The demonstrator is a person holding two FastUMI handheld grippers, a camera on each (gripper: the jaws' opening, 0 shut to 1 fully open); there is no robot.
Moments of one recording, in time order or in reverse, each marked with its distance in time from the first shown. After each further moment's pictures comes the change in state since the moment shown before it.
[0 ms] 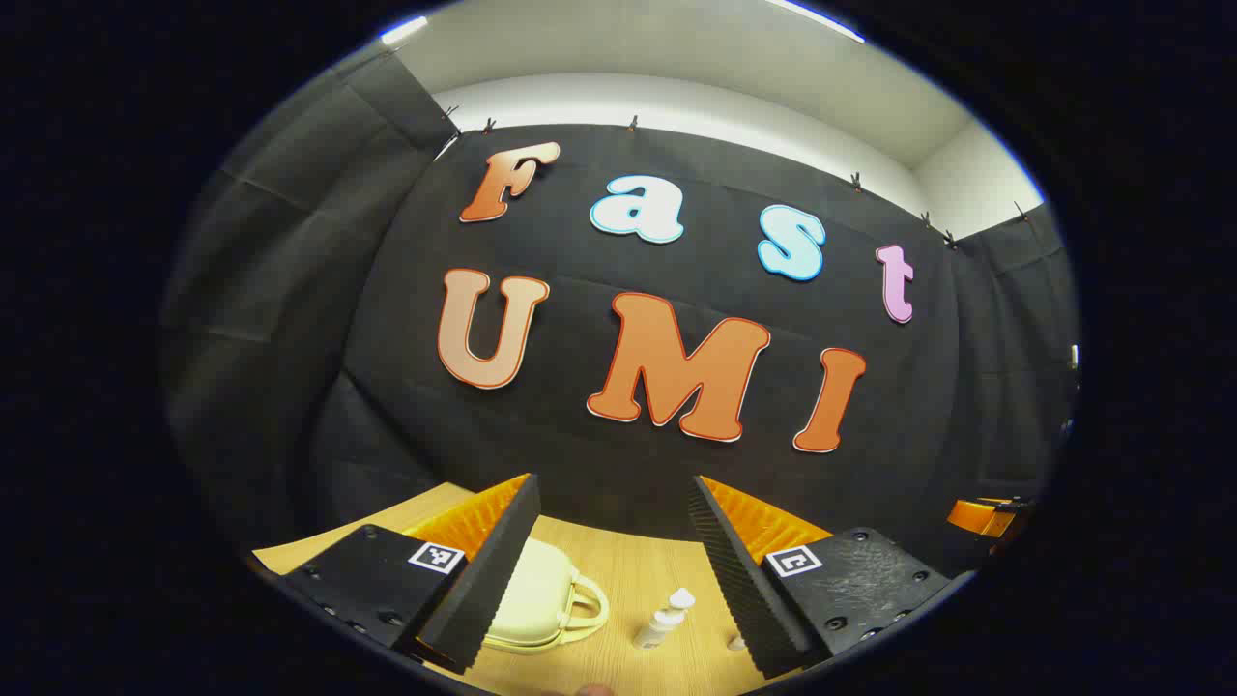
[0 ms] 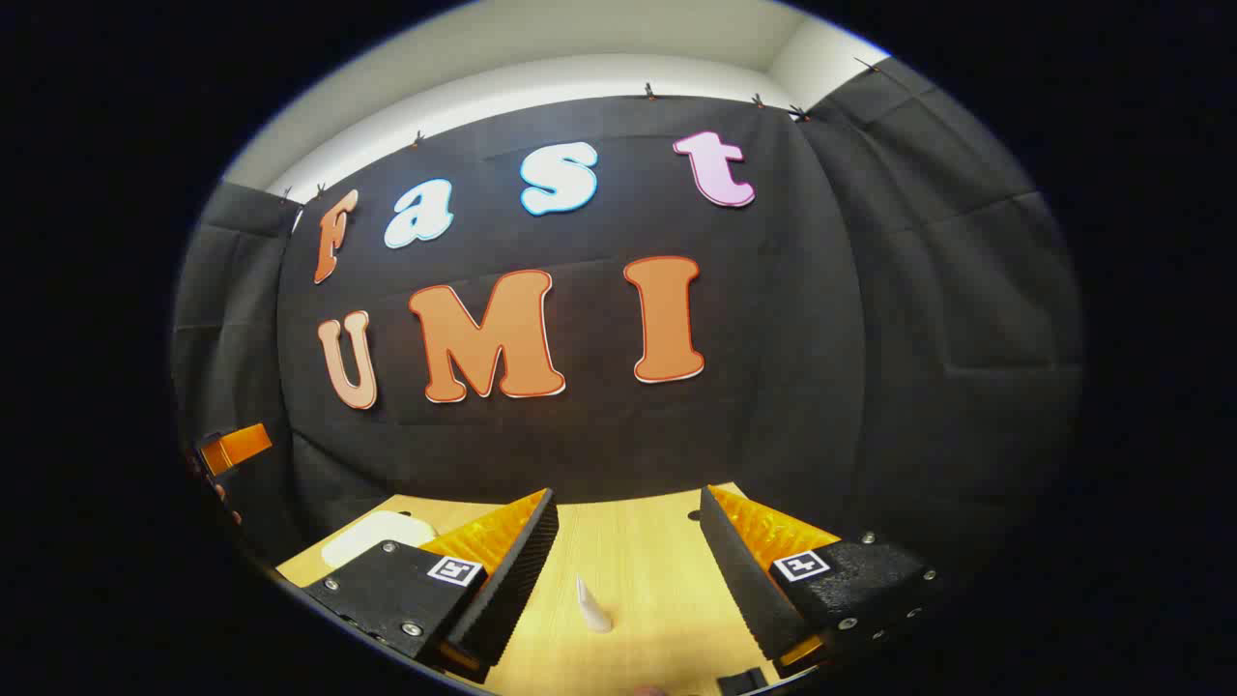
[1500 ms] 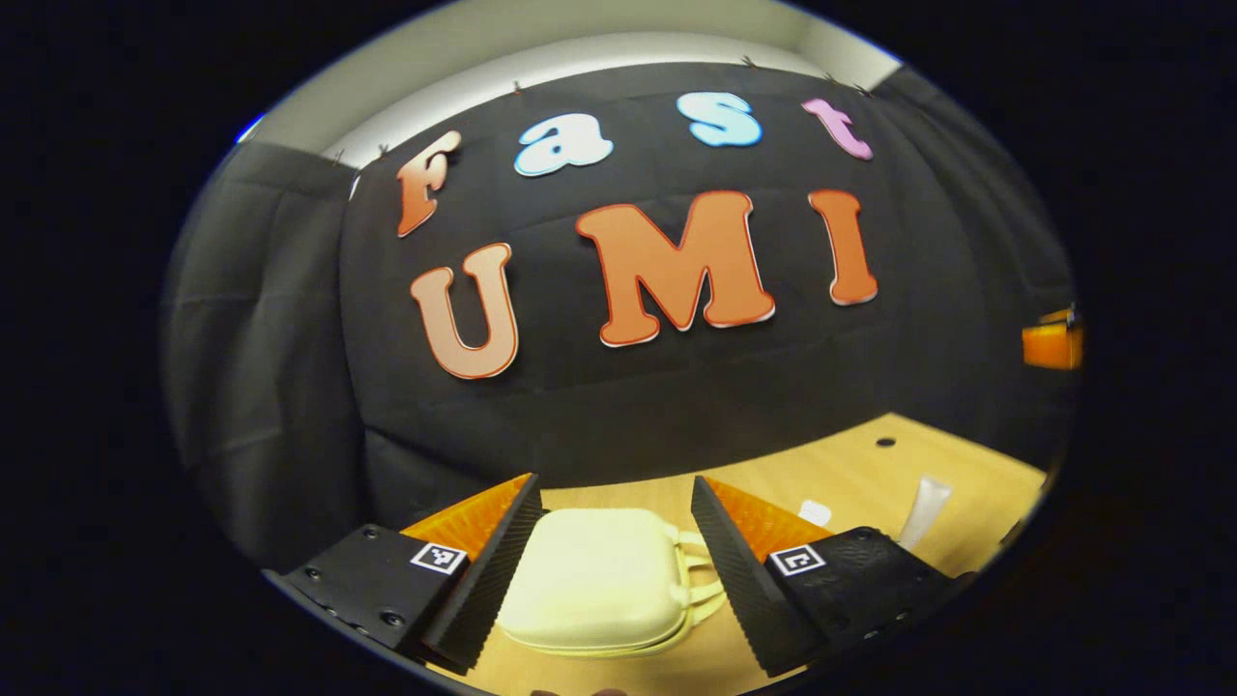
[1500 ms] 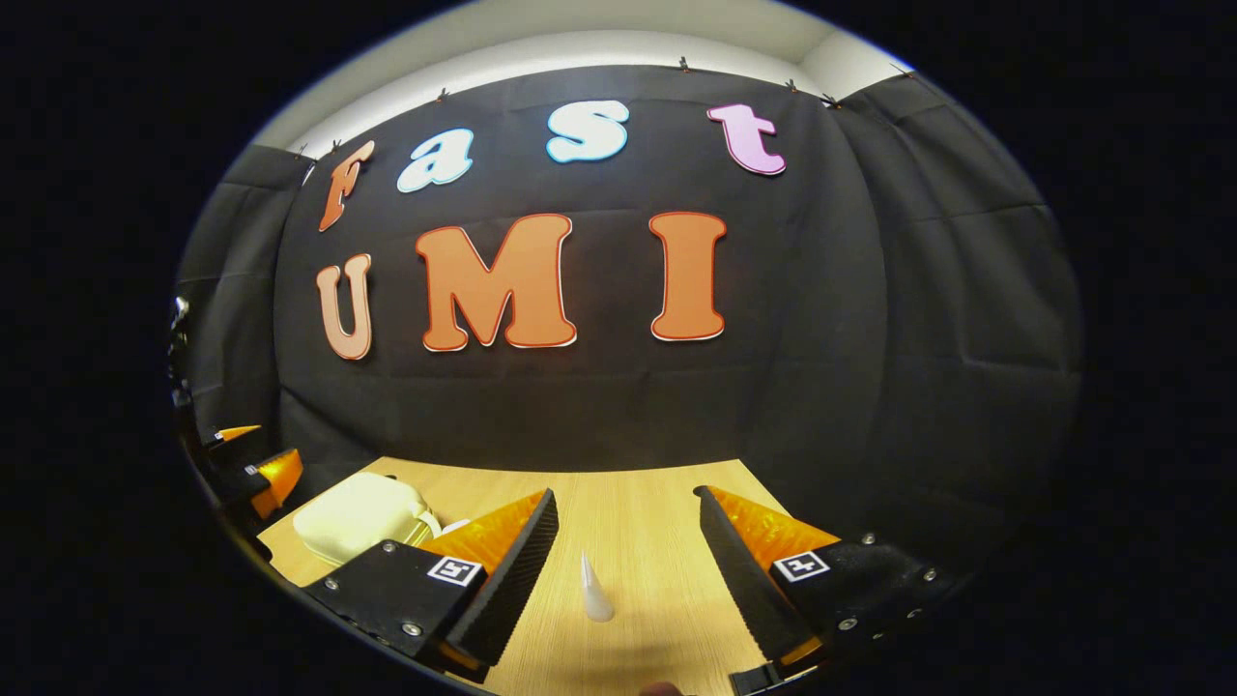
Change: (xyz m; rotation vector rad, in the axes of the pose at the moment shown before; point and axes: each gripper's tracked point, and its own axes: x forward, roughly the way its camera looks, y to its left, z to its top) left arm 0.066 0.044 -0.124 0.557 0.163 0.031; right arm 0.034 0.023 -0.071 -0.066 0.116 -0.026
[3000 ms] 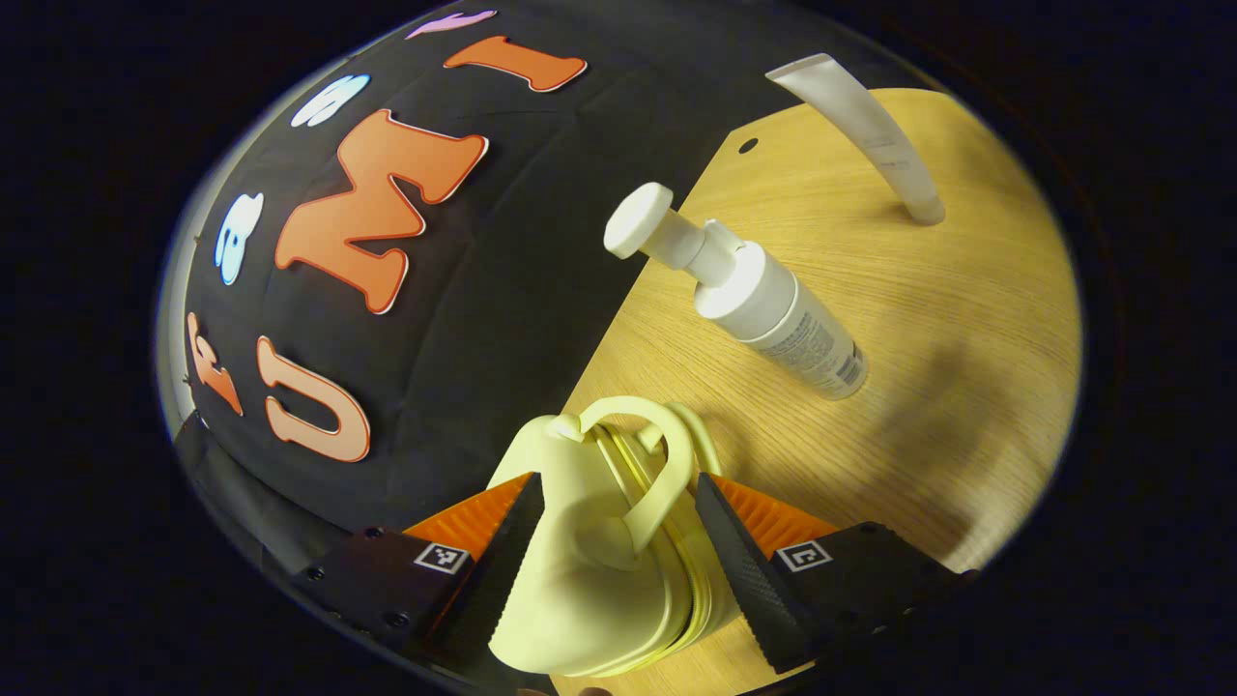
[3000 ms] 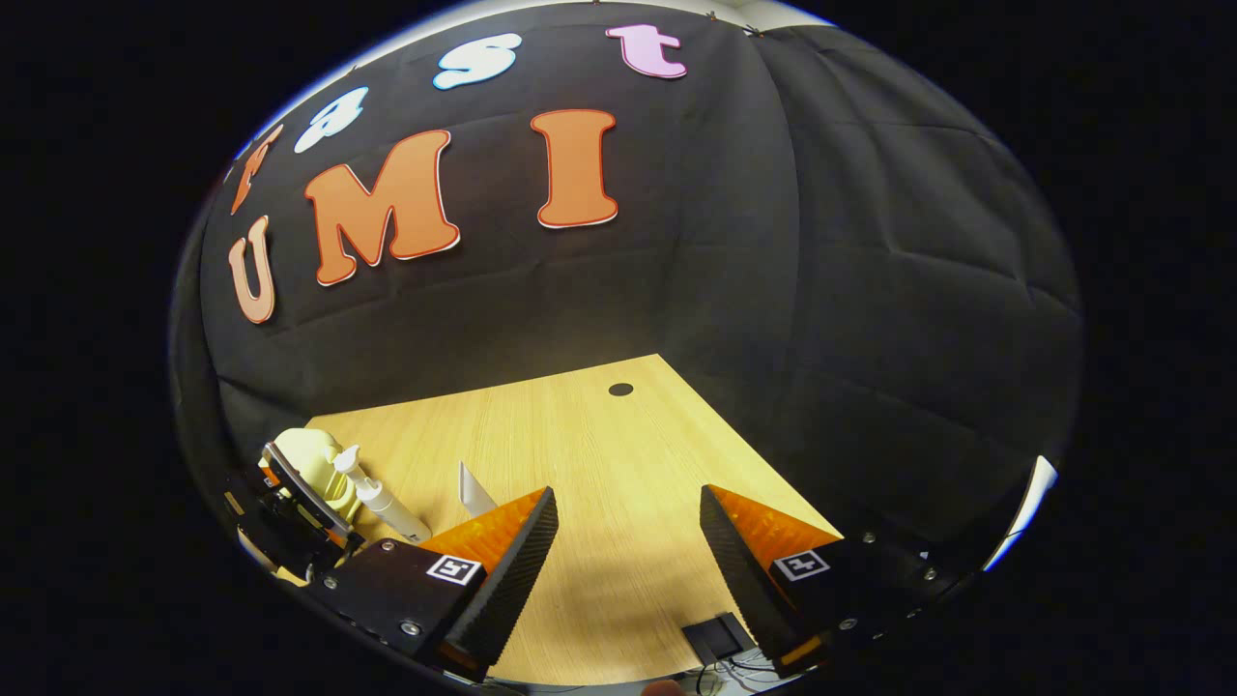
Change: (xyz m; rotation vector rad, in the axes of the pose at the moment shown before) left arm 0.090 -0.141 -0.189 0.793 0.288 -0.204; right arm -0.008 -0.086 -0.101 0.110 0.288 -0.216
